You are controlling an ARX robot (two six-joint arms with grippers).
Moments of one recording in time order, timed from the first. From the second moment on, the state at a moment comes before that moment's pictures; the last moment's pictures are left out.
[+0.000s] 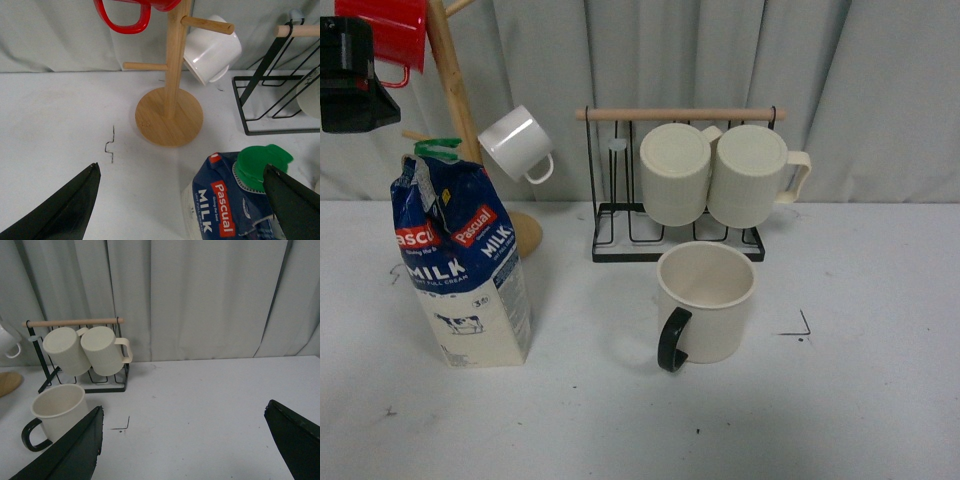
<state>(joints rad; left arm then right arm) -0.01 1.50 0.94 0.03 -0.01 -0.01 0.00 0.00 0.01 0.00 0.00 0.00</state>
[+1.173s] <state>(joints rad) 0.05 1.67 1.00 0.01 0.07 0.04 0.00 0.00 0.01 0.00 0.00 0.00</state>
